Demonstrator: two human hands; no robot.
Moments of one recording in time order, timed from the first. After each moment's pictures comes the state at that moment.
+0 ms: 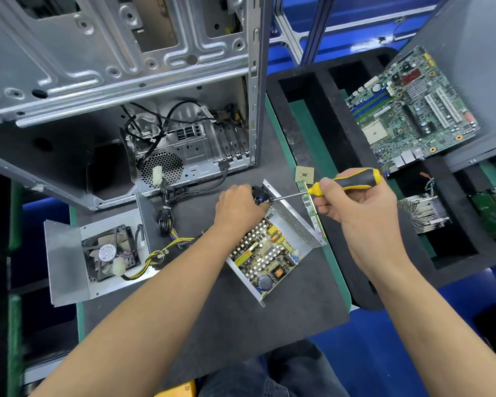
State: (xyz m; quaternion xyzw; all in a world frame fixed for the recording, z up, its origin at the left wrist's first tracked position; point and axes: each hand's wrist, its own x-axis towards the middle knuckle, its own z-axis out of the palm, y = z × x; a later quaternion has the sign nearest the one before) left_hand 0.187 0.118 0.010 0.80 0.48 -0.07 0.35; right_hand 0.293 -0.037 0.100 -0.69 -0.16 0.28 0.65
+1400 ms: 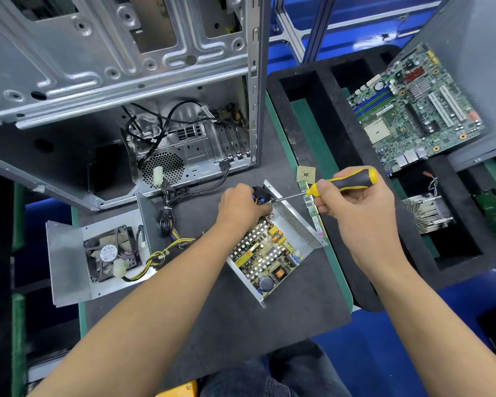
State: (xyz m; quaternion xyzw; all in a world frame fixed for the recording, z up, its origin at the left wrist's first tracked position) left_hand 0.190 0.120 0.009 0.76 0.50 -0.08 0.42; right_hand 0.292 -0.034 0.101 -0.71 -0.20 0.26 0.62
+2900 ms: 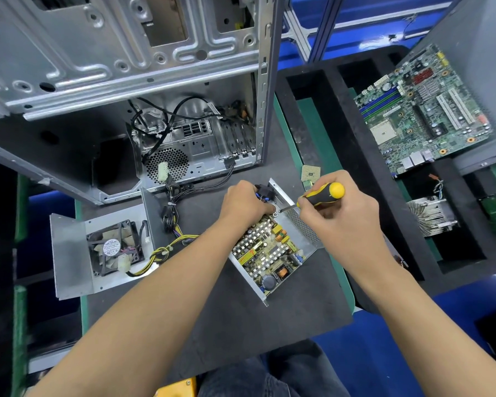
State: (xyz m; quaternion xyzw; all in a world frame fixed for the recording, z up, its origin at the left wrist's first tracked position) left_hand 0.190 0.124 0.010 0.73 0.52 -0.07 0.45; right_hand 0.280 -0.031 0.089 -0.79 -0.37 0.19 0.45
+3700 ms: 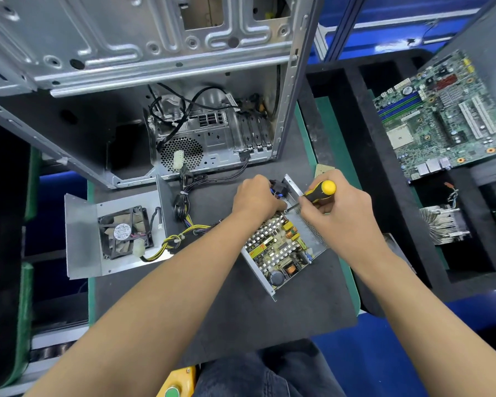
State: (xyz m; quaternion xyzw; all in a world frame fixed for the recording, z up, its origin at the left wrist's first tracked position) left_hand 0.190 0.122 0.009 0.74 0.52 -0.07 0.42; right_hand 0.278 -0.013 0.079 -0.80 -0.44 0.20 0.37
